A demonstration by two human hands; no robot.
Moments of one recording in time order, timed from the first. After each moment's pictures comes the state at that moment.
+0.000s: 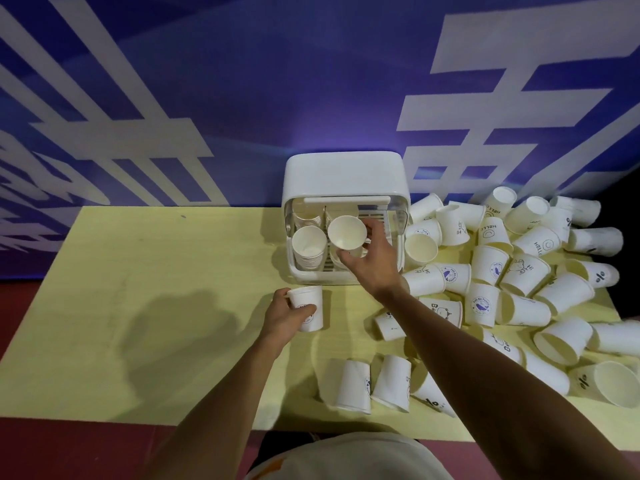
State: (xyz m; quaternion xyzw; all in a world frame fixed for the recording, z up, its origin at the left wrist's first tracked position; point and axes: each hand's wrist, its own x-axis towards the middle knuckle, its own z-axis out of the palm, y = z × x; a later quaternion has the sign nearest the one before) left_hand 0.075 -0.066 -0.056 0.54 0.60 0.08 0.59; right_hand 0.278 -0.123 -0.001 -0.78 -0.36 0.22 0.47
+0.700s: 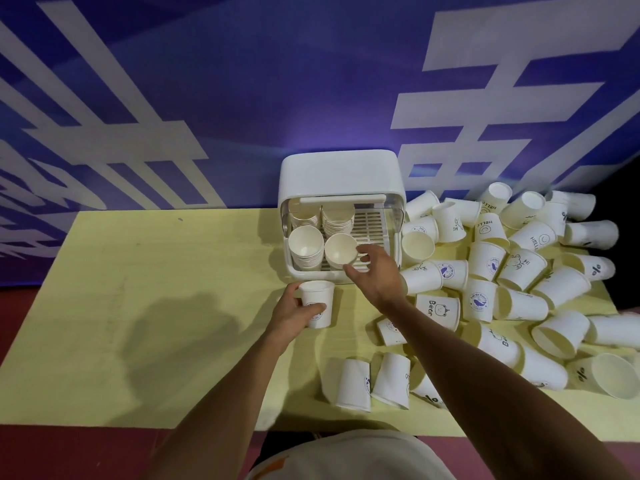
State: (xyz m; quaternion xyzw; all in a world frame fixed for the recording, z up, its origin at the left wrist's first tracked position) left_hand 0.087 -0.068 -0.047 0.57 0.55 0.04 0.61; right_hand 0.278 -0.145 -0.025 -0.83 -0.35 0.23 0.37
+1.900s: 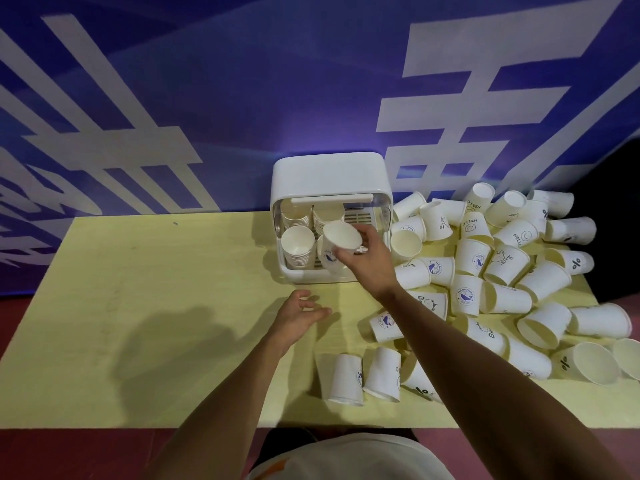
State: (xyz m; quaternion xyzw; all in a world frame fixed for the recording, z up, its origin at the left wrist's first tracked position) left_hand 0.095 -0.090 -0.049 0.60 0.52 0.02 0.61; right_hand 0.279 -0.147 0.013 -0.77 -0.30 0.28 0.50
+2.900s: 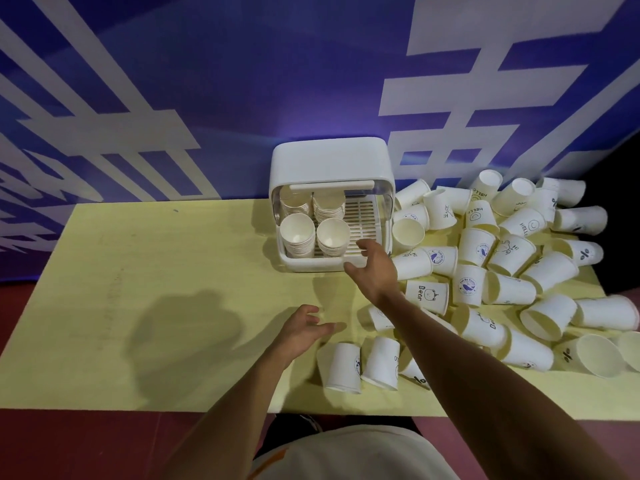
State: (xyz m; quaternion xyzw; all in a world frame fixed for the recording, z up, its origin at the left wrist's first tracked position) left_hand 0.078 -0.128 -0.059 0.59 0.52 -0.06 0.61; right_hand 0.276 -0.169 -0.031 -0.84 -0.33 0.26 0.35
